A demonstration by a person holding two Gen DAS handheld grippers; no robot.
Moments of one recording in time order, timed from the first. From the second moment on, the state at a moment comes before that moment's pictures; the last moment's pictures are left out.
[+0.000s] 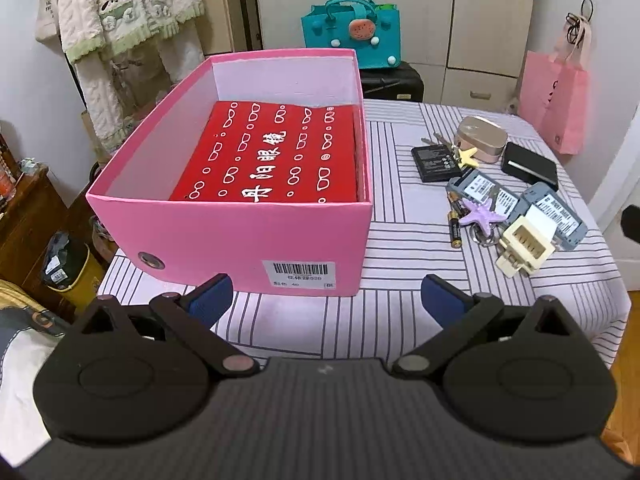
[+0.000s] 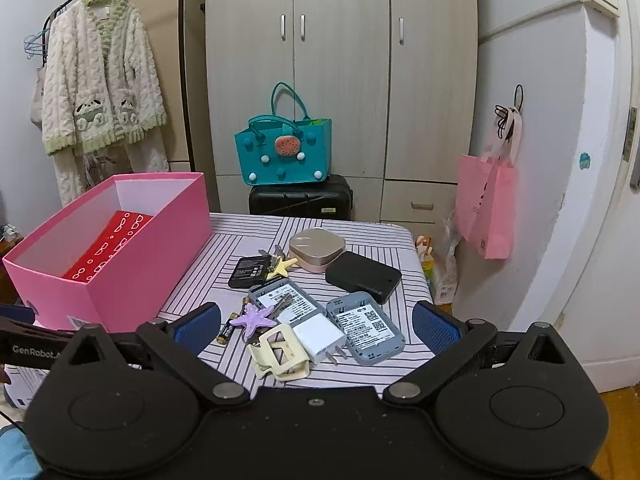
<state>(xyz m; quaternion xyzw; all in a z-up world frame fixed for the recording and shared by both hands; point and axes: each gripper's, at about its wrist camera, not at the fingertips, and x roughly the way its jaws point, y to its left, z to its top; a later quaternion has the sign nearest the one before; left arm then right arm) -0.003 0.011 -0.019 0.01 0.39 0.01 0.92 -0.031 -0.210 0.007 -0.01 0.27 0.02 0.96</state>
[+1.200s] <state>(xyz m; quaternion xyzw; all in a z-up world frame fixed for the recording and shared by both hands) -0.047 -0.002 -0.021 0.03 0.30 -0.01 0.95 -0.075 -0.220 -0.012 0.03 0.21 0.02 0.98</state>
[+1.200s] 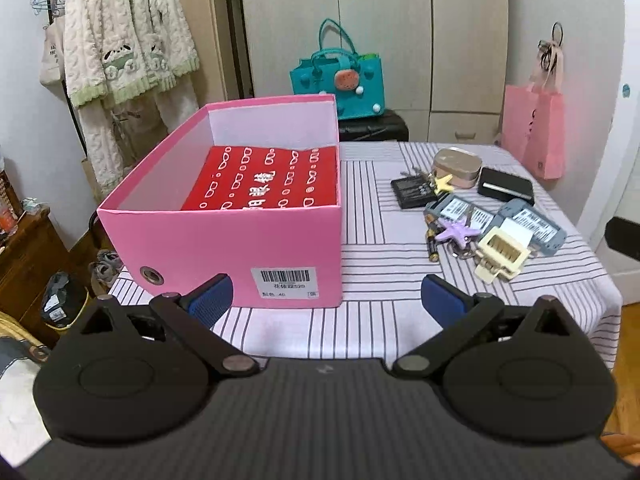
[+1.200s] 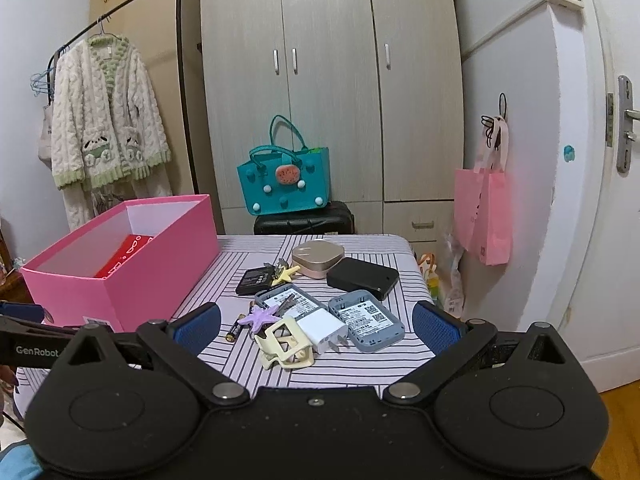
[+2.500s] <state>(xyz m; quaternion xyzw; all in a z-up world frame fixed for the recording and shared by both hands) -0.046 -0.005 -0.022 0.03 0.28 -0.02 0.96 -0.071 -0.221 -0.022 0.03 0.21 0.02 0.98</state>
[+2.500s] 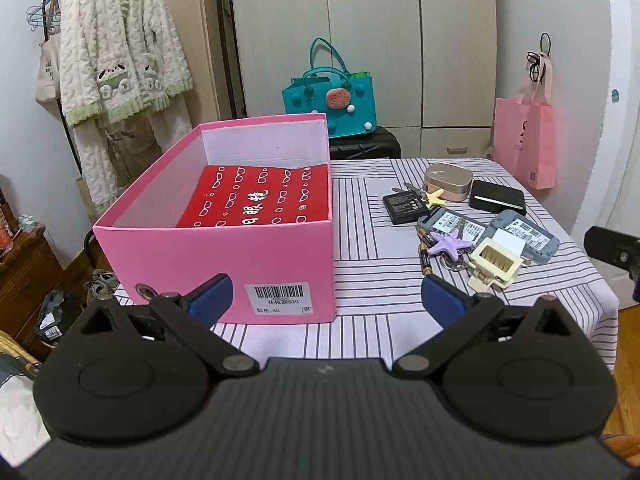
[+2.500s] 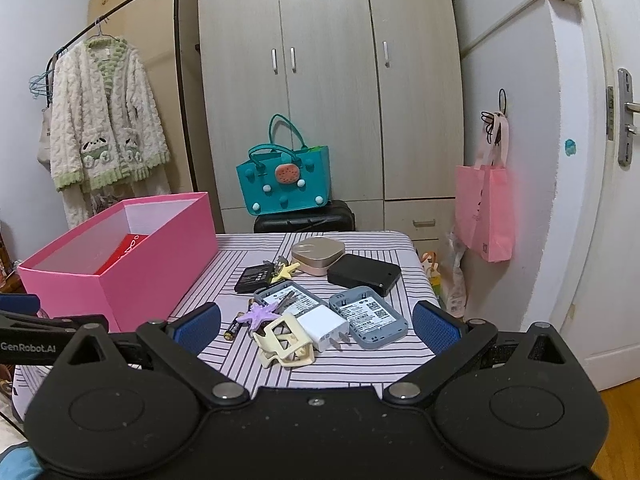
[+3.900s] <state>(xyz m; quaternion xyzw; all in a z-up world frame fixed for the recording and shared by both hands) 0.055 0.092 0.069 0.11 0.38 -0.12 0.91 0.026 -0.187 -0.063 -0.09 0.35 0.17 0.92</state>
